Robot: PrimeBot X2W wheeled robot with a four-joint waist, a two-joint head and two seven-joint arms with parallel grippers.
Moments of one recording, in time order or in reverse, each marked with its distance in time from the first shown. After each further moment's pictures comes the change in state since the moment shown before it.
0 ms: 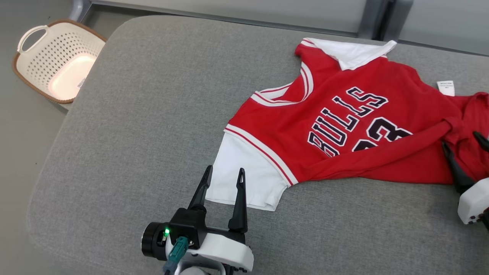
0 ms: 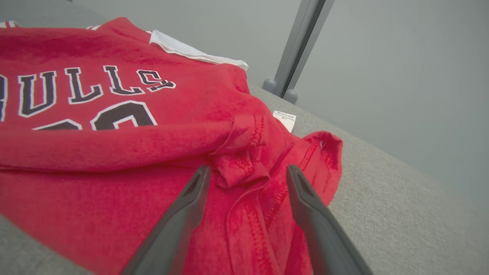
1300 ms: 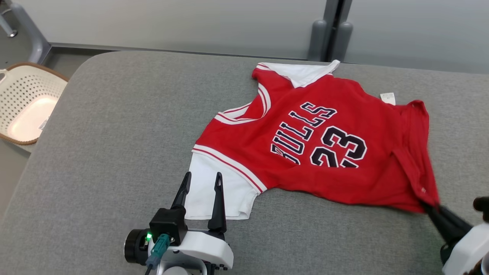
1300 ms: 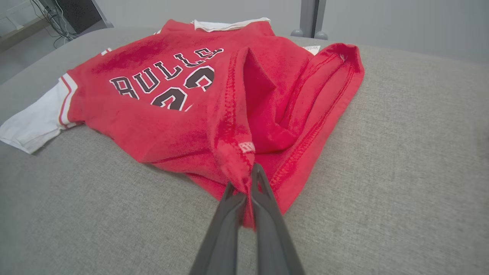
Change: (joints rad) left arm 0.008 0.000 0.091 0.076 -0.004 -0.036 0.000; right arm 0.213 -0.184 0.261 -0.339 0.555 0.000 0.114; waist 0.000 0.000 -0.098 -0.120
